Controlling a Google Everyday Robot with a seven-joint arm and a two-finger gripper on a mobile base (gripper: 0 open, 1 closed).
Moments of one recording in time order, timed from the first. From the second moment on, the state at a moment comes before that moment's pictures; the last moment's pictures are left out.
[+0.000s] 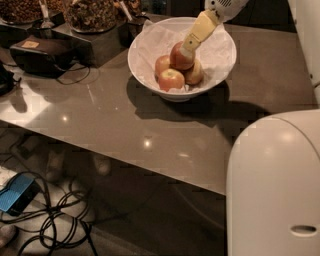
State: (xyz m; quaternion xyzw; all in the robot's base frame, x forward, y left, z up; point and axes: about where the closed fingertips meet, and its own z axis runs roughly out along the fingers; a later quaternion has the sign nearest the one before) arm 0.681 -0.109 0.983 -0.48 0.84 0.12 0.23
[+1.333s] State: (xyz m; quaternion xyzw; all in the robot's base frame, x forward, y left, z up) arm 0.703 -0.098 0.941 -0.48 0.84 0.13 0.20
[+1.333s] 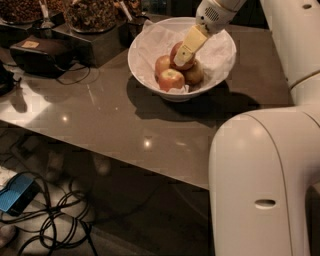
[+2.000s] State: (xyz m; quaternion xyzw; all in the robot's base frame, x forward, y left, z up) arm 0.710 -0.095 0.919 -0.48 0.84 0.14 0.18
